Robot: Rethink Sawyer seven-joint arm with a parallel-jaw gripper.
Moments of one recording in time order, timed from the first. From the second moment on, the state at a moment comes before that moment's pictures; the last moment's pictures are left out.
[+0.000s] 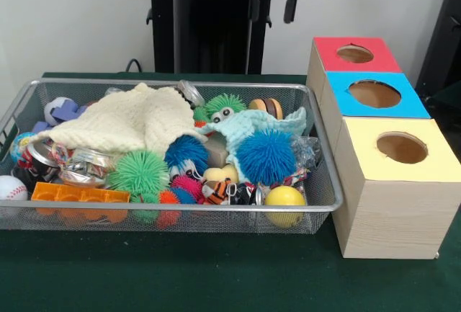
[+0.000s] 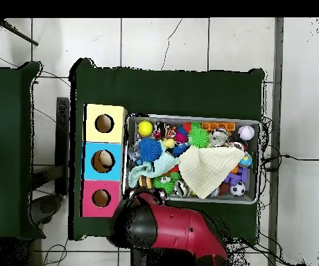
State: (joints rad) arm -0.20 -1.02 0.00 2.11 -0.08 0.40 1.57
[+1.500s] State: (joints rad) arm -0.24 -0.54 -0.01 2.02 -0.26 -0.18 1.57
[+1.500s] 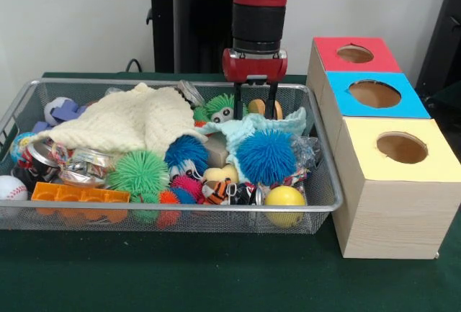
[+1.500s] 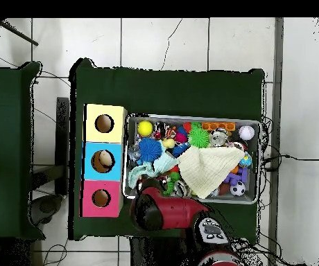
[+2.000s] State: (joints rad) arm -0.26 -0.51 -0.01 2.00 -0.29 -0.25 1.57
